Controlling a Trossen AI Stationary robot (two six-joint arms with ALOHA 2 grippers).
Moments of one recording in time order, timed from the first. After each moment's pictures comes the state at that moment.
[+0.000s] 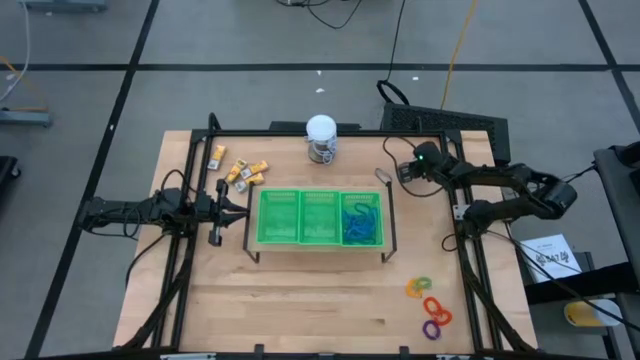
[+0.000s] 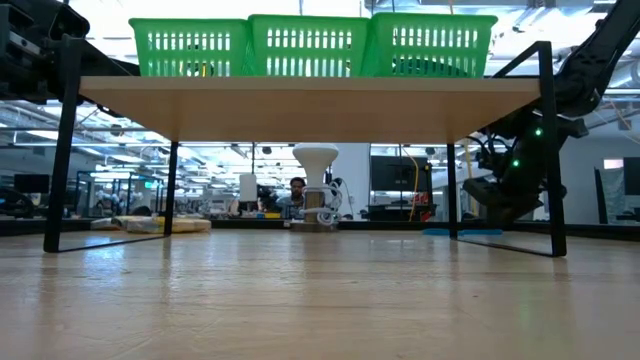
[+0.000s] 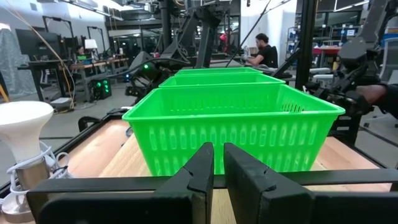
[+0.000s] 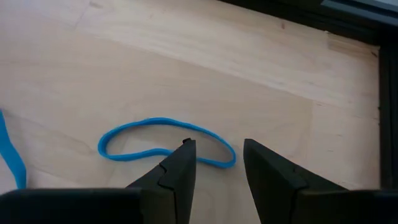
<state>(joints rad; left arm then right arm) -0.04 0.01 0.02 0.06 0.00 0.04 -0.83 1.27 0.35 0.02 0.31 0.32</state>
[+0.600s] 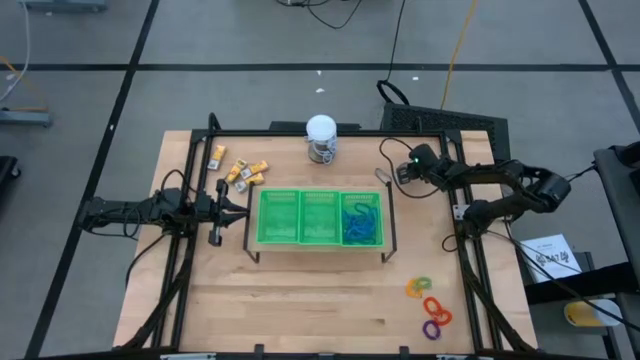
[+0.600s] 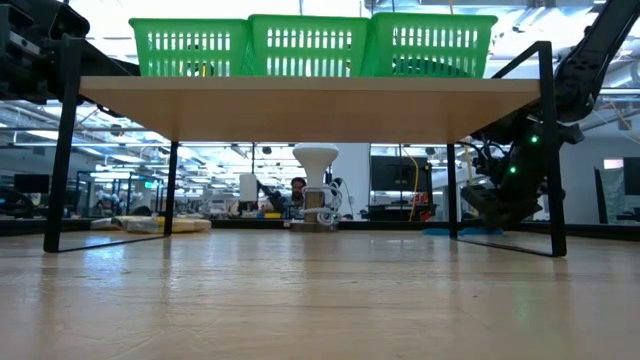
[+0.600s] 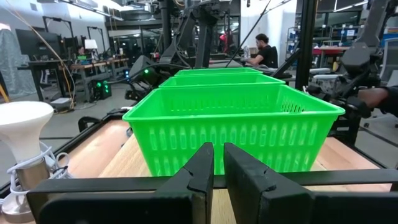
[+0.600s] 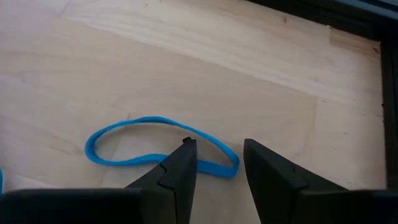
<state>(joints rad) -0.04 0.01 0.02 0.06 0.00 0.04 -0.79 1.35 0.35 0.06 0.37 0.35</state>
